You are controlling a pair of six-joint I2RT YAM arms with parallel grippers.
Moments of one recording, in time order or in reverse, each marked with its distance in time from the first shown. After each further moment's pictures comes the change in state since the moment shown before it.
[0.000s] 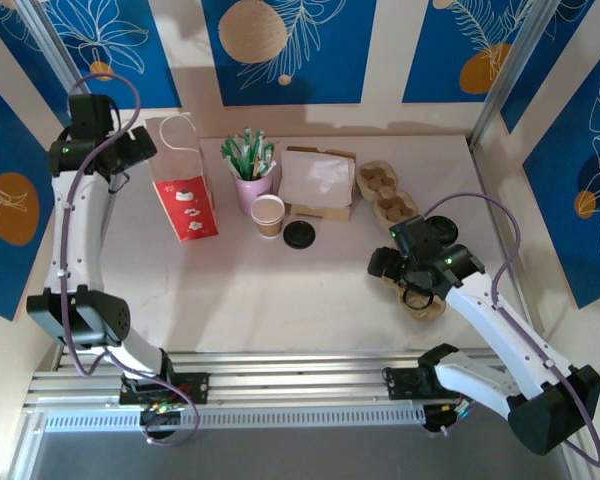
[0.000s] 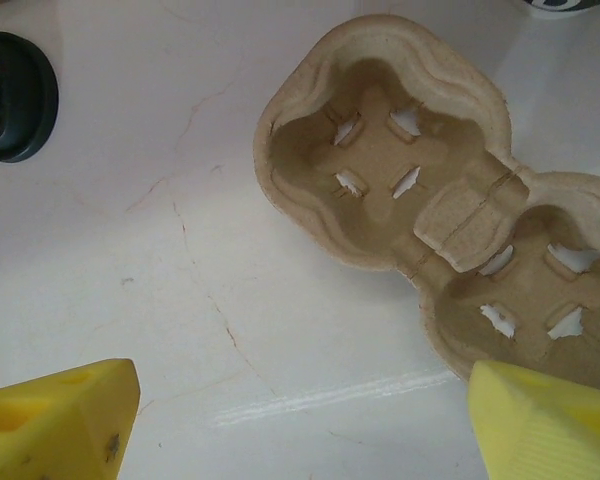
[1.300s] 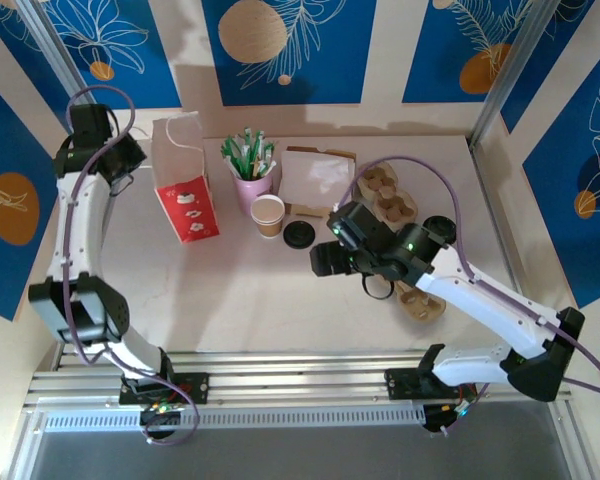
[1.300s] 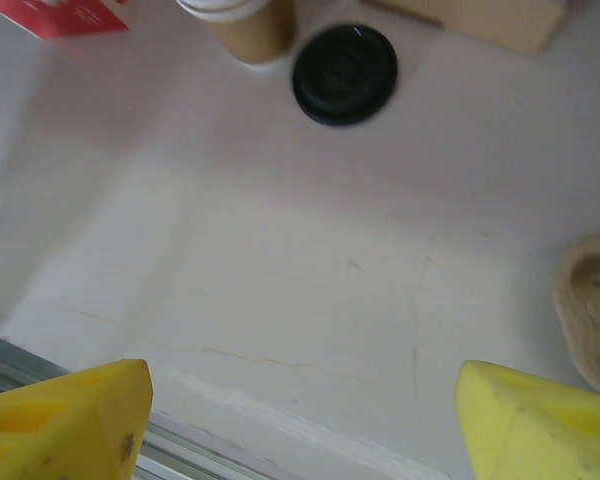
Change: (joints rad) left arm 0.038 -0.036 -0.200 0.181 0.158 -0.145; right arm 0.443 0.274 0.430 0.013 0.066 -0.195
